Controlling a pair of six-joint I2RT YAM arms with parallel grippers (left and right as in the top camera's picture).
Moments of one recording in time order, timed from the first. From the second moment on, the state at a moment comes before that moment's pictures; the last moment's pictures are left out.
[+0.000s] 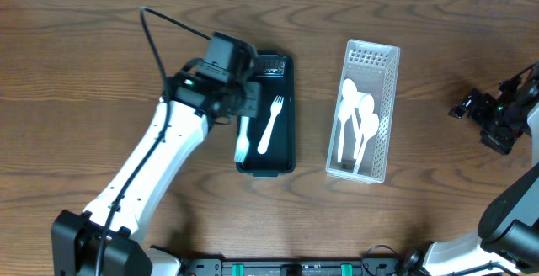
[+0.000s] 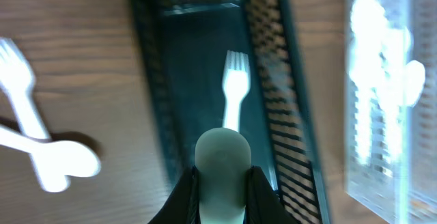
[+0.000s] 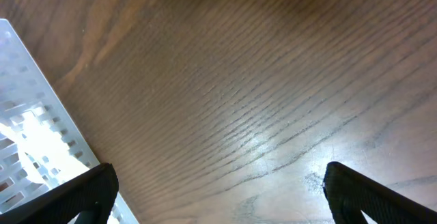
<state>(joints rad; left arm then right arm) -0.43 1.56 1.32 -0.83 0.10 -0.27 -0.54 1.74 1.28 -0.96 -0.24 0.18</state>
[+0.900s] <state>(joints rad) -0.30 1.46 1.36 -0.85 -0.02 -0.28 -0.54 1.74 1.28 -1.00 -0.24 0.18</state>
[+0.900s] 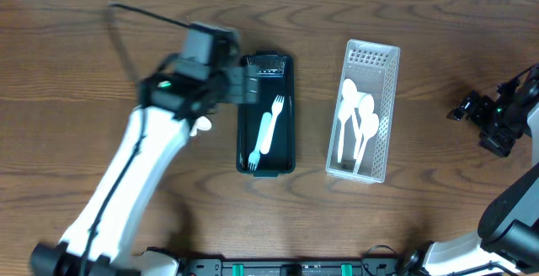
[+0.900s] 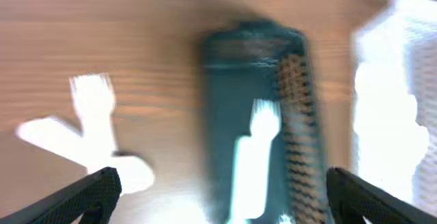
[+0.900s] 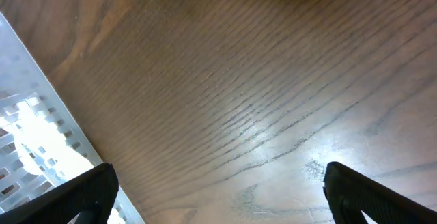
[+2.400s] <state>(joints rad) 0.00 2.01 1.35 -0.80 -0.08 -1.22 -0.54 1.74 1.28 -1.01 -0.25 0.18</state>
